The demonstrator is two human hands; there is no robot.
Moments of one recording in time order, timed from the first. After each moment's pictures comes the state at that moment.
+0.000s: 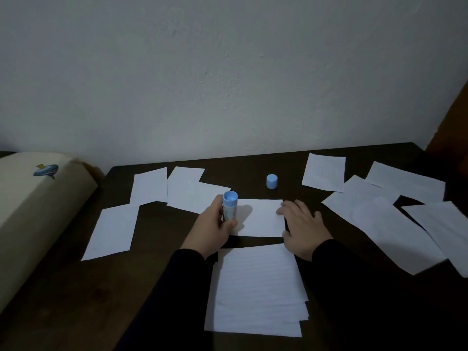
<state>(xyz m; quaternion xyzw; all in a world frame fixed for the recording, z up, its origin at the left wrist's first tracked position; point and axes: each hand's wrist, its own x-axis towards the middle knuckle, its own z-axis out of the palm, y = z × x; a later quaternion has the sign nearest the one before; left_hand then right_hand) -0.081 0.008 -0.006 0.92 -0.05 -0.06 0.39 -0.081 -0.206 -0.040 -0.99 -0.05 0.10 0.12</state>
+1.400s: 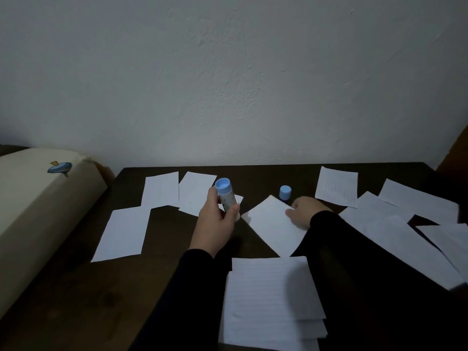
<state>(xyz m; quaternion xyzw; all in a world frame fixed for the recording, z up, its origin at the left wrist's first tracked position) -0.069 0.021 0.006 0.87 0.01 0.05 0.50 -0.009 -0.187 -0.009 -0.96 0.14 0.17 0.18</state>
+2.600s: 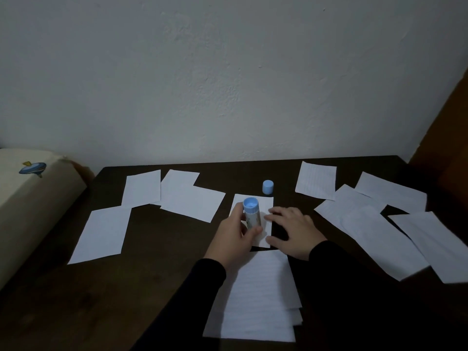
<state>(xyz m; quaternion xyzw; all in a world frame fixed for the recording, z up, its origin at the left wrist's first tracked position) -0.092 -0.033 -0.020 0.88 -0.12 -0.02 0.46 -0.080 -0.209 -0.025 -0.98 -0.09 0.10 0.15</state>
